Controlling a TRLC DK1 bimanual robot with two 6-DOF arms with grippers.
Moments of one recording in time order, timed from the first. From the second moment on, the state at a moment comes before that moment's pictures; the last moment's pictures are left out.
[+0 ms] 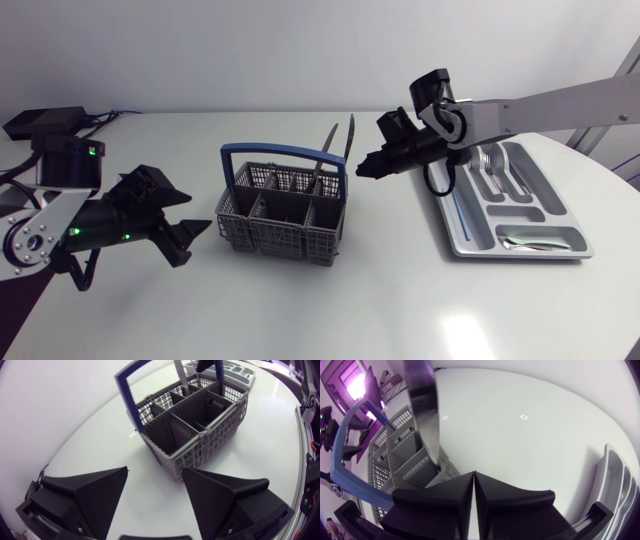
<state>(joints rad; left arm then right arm) -0.12 1.22 0.57 -0.10 0.29 0.66 0.26 1.97 1.32 -0.26 -0.47 -0.16</state>
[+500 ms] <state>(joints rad) -0.19 1.41 0.51 0.09 0.29 0.68 0.27 2.12 1.45 -0.34 -0.68 -0.12</state>
